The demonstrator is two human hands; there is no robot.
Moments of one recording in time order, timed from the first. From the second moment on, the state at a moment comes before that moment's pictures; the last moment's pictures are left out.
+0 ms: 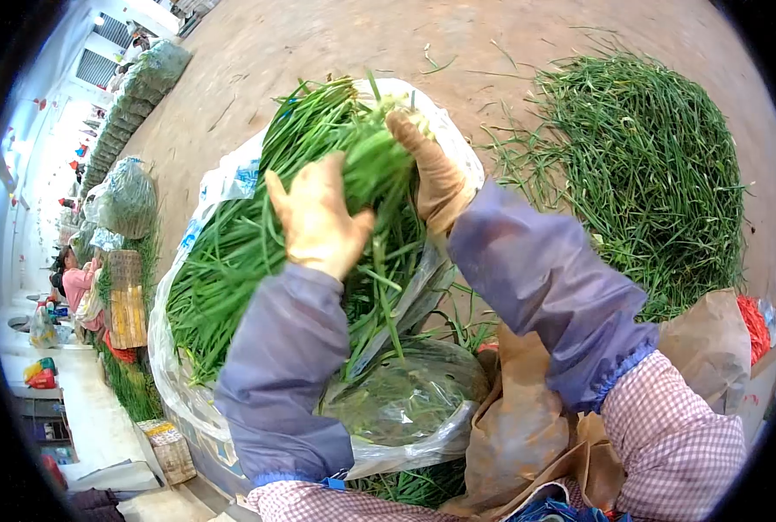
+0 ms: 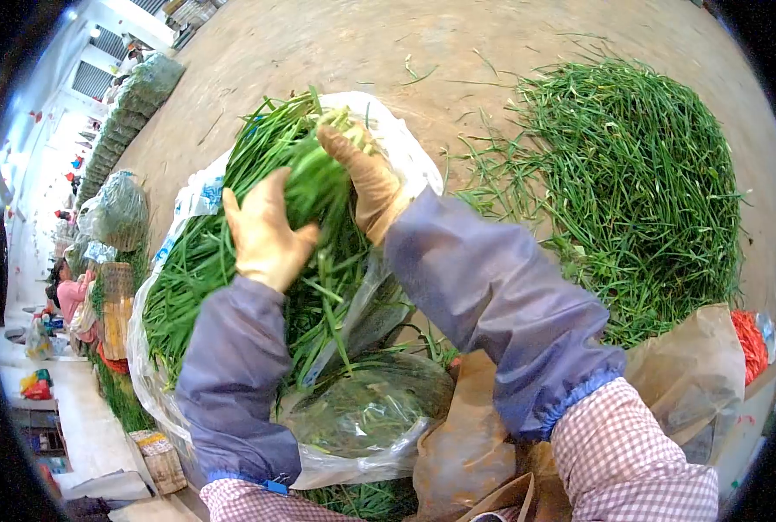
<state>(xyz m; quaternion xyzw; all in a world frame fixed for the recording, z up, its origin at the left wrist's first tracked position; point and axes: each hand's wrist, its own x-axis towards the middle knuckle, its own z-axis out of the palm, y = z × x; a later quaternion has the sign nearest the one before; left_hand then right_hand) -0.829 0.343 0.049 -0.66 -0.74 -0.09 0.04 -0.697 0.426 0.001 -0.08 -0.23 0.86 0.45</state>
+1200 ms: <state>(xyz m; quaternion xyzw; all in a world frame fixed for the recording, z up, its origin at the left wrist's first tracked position) -0.836 0.353 0.035 -0.73 -0.66 -0.05 -0.16 -0.686 0.359 -0.031 -0.18 -0.16 0.80 0.55</state>
